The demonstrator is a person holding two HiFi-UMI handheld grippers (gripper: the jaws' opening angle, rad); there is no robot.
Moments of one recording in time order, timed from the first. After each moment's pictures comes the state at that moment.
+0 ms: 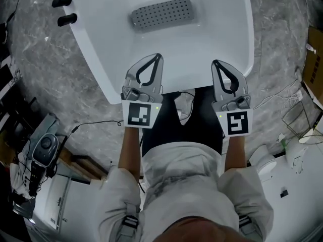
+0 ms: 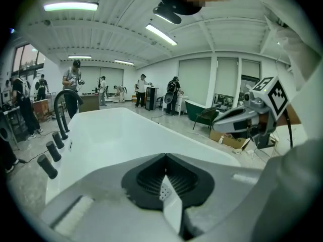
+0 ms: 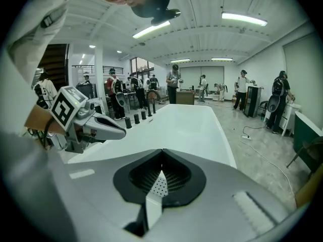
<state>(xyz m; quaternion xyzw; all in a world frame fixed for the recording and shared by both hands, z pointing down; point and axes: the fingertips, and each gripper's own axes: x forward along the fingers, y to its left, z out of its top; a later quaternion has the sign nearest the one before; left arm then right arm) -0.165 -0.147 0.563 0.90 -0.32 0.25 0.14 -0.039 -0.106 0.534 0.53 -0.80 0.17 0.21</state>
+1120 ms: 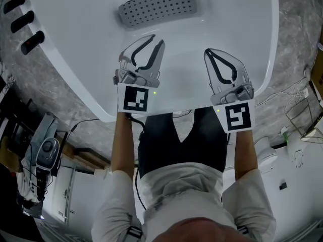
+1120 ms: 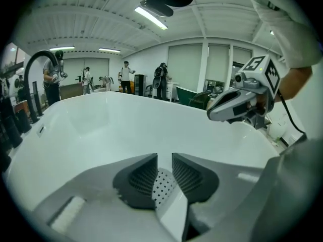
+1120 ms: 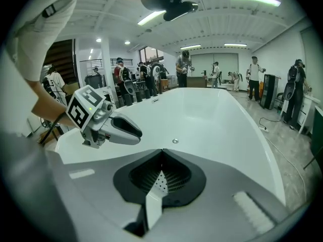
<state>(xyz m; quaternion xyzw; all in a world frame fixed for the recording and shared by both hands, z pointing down) -0.136 -0.202 0.734 0.91 -0.25 0.30 0.13 -0.042 -0.161 0.686 0.46 -0.82 0.21 0.26</state>
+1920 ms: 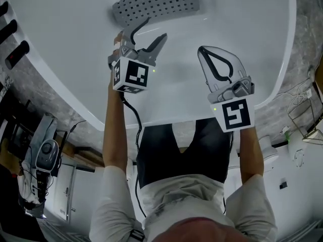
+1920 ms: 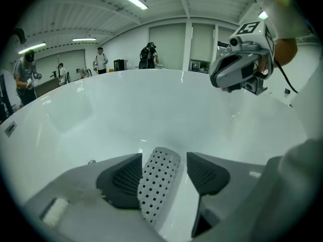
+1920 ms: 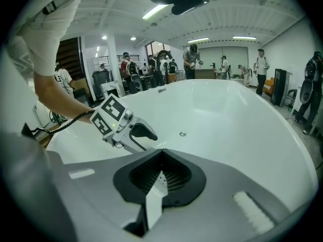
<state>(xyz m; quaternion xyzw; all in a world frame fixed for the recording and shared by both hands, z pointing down) -0.141 -0.206 0.860 0.90 -0.14 0.40 0.08 -0.061 -0.164 0.751 0.42 -0.83 0.23 0.28</state>
